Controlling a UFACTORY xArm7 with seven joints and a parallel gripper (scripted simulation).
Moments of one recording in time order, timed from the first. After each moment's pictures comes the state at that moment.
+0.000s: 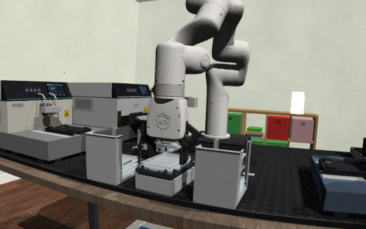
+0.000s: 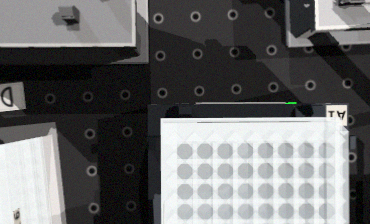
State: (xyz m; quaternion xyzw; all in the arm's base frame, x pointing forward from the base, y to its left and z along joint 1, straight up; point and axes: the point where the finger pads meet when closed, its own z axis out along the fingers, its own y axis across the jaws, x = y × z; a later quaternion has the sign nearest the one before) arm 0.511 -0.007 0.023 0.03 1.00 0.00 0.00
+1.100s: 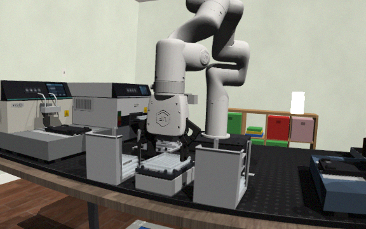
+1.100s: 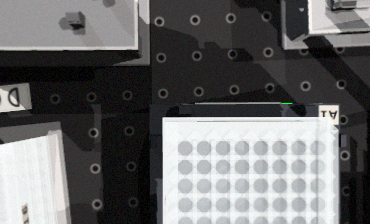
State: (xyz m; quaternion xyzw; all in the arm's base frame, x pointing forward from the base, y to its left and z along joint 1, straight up) arm 0.511 -0.007 0.031 0.03 1.00 0.00 0.00
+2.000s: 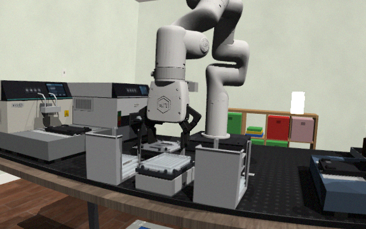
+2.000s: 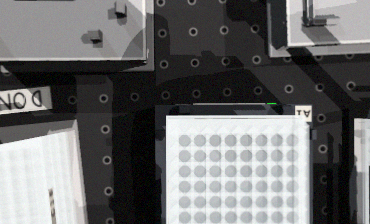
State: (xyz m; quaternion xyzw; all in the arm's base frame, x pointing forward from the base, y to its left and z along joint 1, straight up) arm 0.511 -0.008 0.064 0.03 1.00 0.00 0.00
